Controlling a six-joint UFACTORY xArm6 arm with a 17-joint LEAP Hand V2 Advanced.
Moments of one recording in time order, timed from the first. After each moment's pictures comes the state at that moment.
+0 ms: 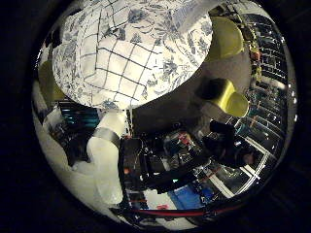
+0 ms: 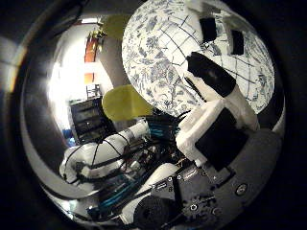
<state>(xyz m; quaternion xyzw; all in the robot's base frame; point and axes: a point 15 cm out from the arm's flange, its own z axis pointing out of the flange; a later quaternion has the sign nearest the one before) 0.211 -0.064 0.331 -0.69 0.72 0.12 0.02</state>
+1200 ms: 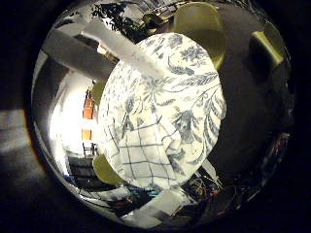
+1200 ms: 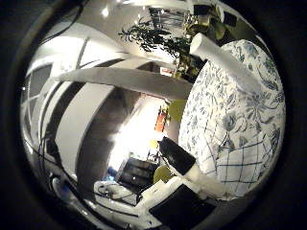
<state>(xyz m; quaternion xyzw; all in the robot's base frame) 0.209 -0.282 0.273 -0.36 0.76 0.01 0.54</state>
